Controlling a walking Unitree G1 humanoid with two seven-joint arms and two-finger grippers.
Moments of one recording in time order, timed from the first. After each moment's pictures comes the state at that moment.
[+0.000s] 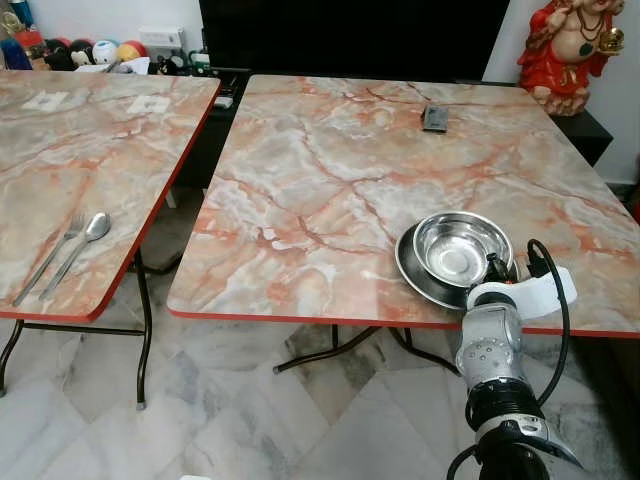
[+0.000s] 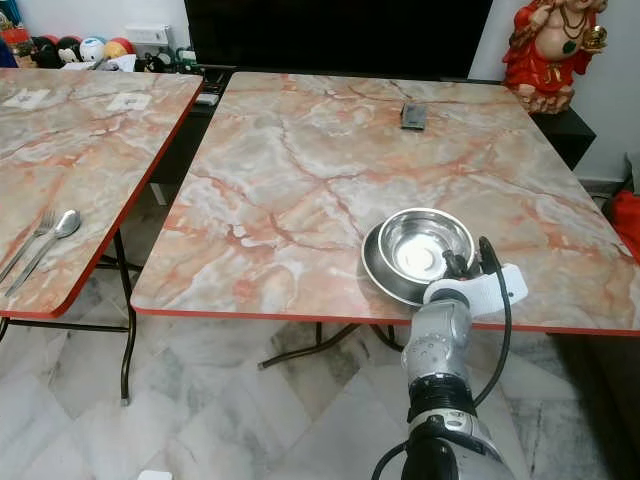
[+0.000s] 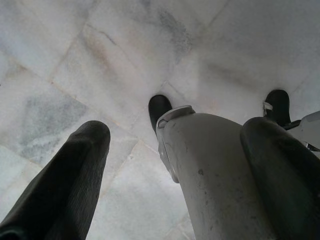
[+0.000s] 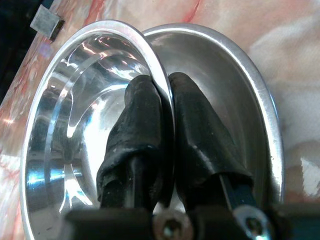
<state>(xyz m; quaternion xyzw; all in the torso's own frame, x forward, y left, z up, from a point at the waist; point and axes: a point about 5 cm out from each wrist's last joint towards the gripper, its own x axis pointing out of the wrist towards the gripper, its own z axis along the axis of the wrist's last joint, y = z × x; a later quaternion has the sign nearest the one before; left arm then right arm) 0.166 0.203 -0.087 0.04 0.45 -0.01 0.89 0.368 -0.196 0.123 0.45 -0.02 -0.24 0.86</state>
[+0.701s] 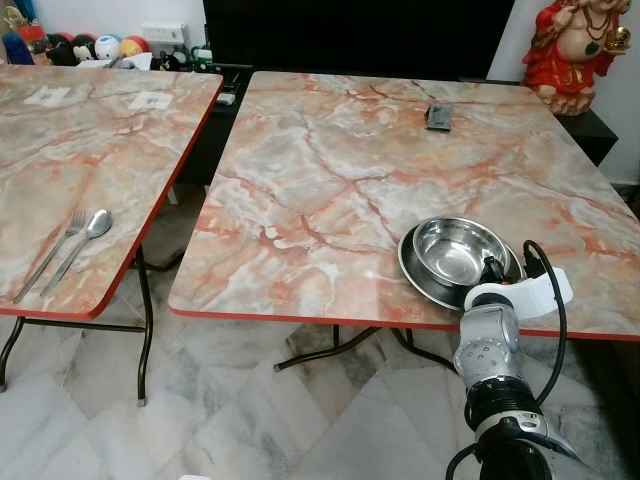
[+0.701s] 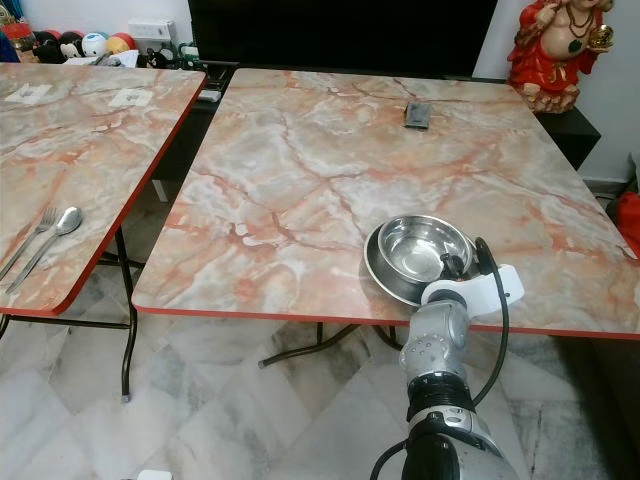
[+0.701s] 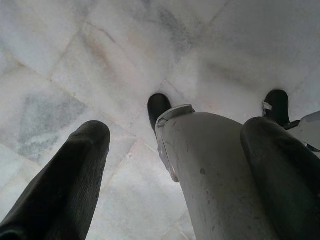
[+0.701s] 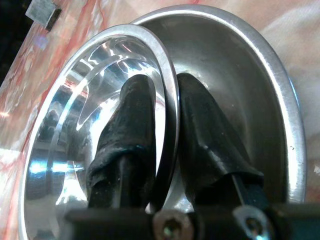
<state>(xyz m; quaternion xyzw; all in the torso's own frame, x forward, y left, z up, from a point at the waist) 0.166 0.204 -0.087 0.04 0.45 -0.01 0.89 0.369 -0.194 0.120 0.45 -0.01 -0.24 0.86</state>
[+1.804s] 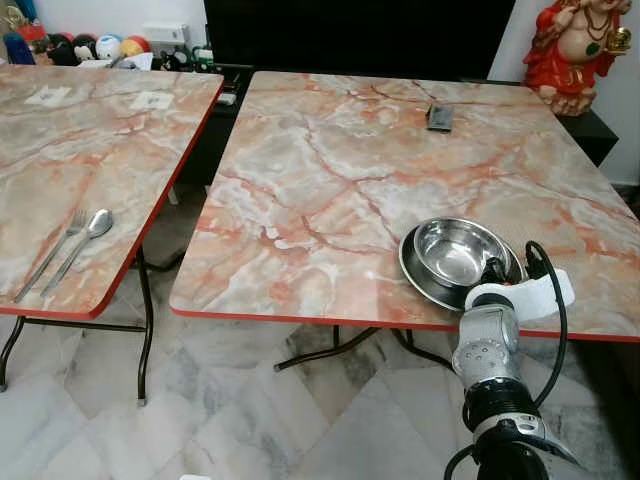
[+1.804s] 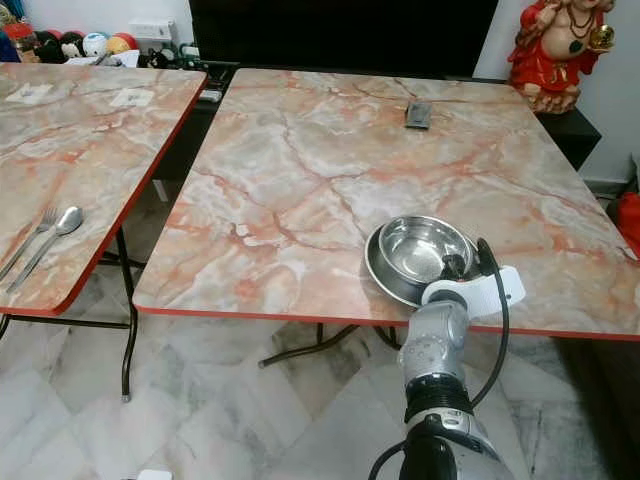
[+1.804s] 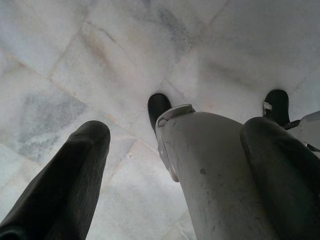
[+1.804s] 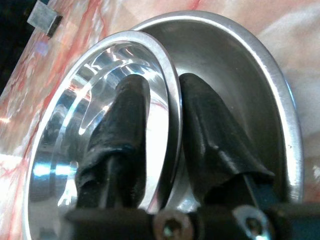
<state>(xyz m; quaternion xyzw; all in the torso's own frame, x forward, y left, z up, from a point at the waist) 0.167 0.203 -0.087 0.04 0.45 -0.01 0.89 0.367 -0.194 0.120 0.46 -0.02 -0.24 0.86</state>
